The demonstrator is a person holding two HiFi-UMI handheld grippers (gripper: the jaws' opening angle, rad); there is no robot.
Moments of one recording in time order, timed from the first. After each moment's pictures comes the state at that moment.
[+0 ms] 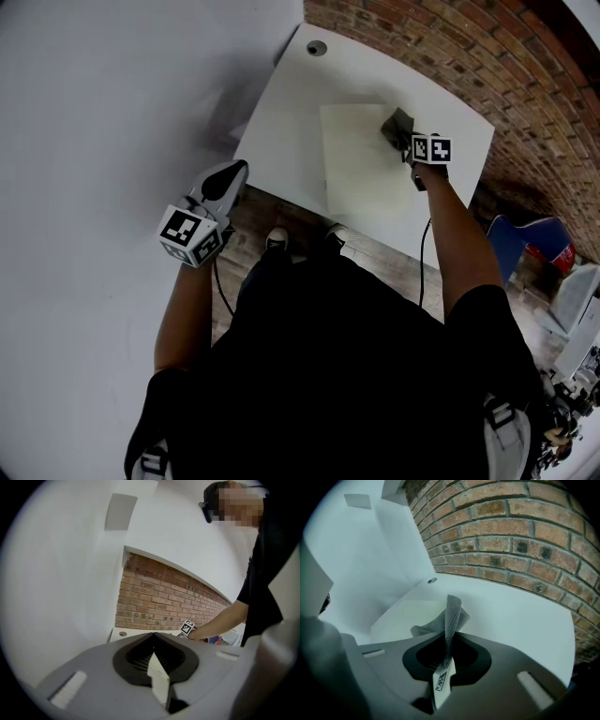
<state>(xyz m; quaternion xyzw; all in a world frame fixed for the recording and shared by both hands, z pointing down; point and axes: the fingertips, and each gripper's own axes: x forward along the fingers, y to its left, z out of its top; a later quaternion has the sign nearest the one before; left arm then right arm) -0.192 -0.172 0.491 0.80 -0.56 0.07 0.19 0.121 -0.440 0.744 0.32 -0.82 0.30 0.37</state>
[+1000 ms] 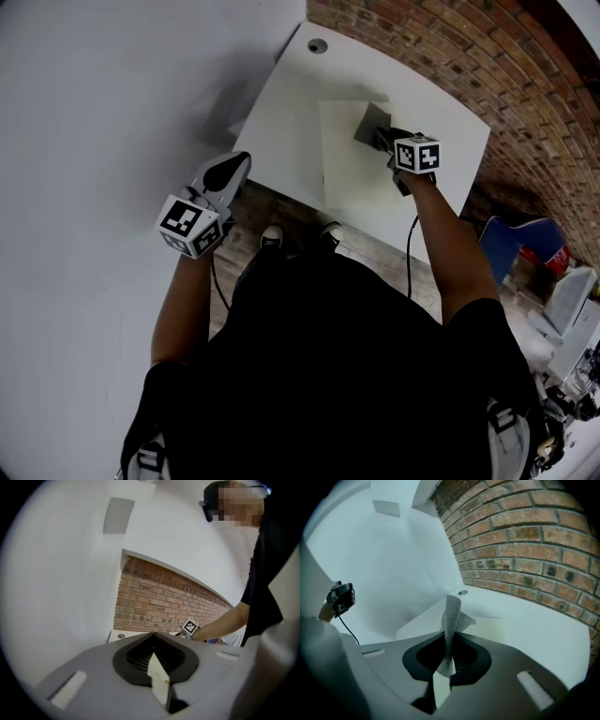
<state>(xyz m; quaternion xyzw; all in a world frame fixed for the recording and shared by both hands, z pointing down) -0.183 -0.168 0.483 0.81 -0.56 0.06 0.18 0.047 -0.381 0.674 0.23 -0.88 0.27 0.32</state>
